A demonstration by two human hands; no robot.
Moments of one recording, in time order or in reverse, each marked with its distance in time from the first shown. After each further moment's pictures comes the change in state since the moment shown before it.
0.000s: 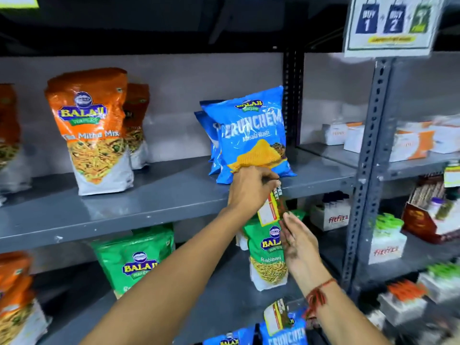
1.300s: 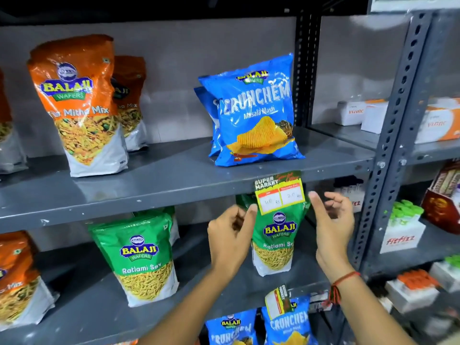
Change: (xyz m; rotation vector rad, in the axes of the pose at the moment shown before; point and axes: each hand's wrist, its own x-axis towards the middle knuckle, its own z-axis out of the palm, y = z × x) left_hand -0.109 -0.071 0.049 -0.349 0.338 -0.243; right_hand 0.049 -0.016 -0.042 -0.461 0.093 -0.752
